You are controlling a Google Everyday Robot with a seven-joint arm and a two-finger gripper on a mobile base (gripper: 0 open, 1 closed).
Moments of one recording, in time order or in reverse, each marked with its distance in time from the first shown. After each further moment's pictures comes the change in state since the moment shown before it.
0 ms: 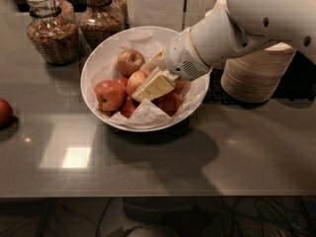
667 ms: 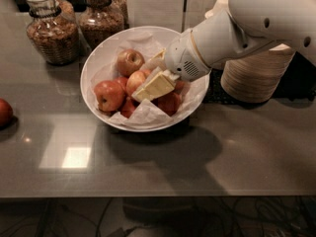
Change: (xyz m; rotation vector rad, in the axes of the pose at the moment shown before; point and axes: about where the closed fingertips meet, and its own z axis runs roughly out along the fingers) arm 0.000 0.003 0.004 -0.030 -0.025 0.010
